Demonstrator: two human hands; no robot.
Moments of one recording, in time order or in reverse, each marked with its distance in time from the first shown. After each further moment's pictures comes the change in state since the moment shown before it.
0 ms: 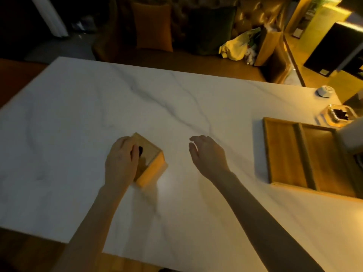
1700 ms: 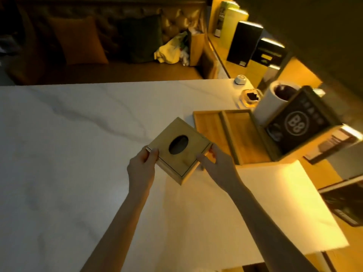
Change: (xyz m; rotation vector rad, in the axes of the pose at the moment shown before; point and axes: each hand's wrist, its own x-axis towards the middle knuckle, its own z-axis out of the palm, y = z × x) left_hand -0.044 0.204 0.070 -0.777 -0.323 -0.234; right_hand -0.114 0.136 -0.094 0.571 0.210 0.461
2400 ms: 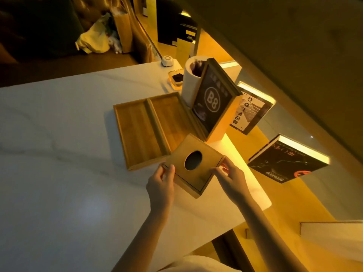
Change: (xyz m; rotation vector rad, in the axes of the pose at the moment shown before) left_hand -0.099 0.004 0.244 0.074 -0.236 -0.016; right_hand -0.060 0.173 -0.169 0.091 0.273 0.360
